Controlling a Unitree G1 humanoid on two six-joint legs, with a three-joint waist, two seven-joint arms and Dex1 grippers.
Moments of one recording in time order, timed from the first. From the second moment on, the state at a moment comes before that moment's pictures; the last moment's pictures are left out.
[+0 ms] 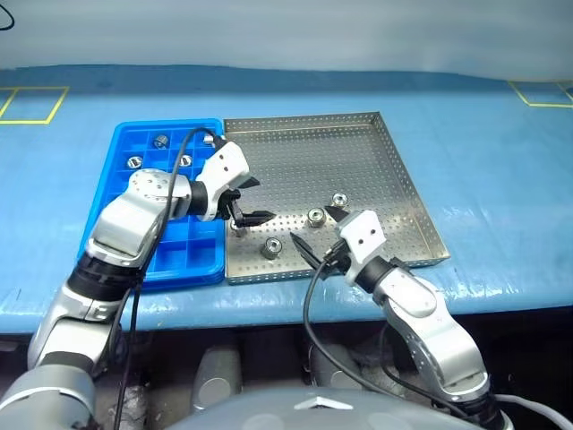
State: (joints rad) left arm -0.66 0.64 -0.38 -0.06 -0.20 0.68 -1.06; right arm 0.13 -0.32 0.22 -0.66 0.12 0.53 0.32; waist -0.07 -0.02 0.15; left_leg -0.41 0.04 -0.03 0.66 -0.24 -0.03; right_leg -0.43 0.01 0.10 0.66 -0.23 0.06
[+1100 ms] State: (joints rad) left arm -0.91 0.48 -0.68 0.46 0.15 0.21 -1.53; right arm 0.19 -0.27 0.28 -0.68 0.08 0.53 0.26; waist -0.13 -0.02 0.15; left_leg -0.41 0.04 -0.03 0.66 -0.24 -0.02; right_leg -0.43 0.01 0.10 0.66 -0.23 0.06
